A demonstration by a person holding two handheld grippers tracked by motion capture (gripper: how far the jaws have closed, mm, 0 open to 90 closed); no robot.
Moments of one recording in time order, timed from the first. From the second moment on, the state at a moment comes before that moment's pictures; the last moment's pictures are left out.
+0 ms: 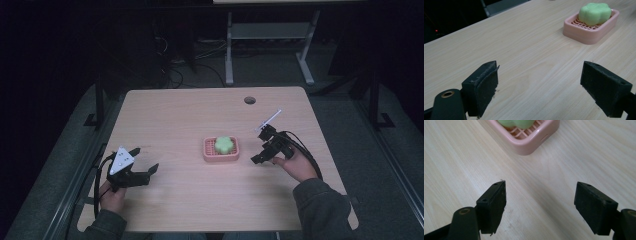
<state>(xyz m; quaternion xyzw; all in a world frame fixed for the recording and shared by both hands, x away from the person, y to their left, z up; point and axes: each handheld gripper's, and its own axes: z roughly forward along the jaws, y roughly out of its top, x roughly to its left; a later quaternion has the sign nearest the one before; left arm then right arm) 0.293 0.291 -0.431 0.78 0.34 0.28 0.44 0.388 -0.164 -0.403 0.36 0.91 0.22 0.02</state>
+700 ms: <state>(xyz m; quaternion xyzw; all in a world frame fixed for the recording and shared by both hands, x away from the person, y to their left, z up) 0.293 0.291 -0.431 0.78 0.34 0.28 0.43 0.368 -0.194 -0.416 0.38 0.89 0.23 0.02</state>
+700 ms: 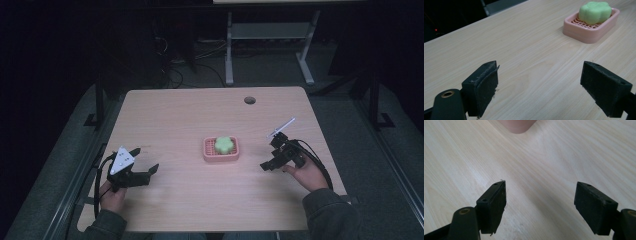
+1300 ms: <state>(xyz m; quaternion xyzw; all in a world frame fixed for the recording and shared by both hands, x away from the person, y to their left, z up) 0.293 0.291 -0.432 0.79 0.34 0.28 0.43 0.352 -0.216 -0.423 0.40 0.88 0.24 0.02</state>
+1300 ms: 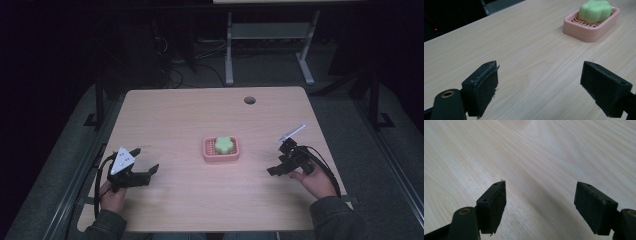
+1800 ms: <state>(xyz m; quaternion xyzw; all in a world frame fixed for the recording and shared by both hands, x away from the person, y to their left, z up) 0.294 0.291 -0.432 0.79 0.34 0.28 0.43 0.334 -0.232 -0.429 0.41 0.88 0.25 0.02</state>
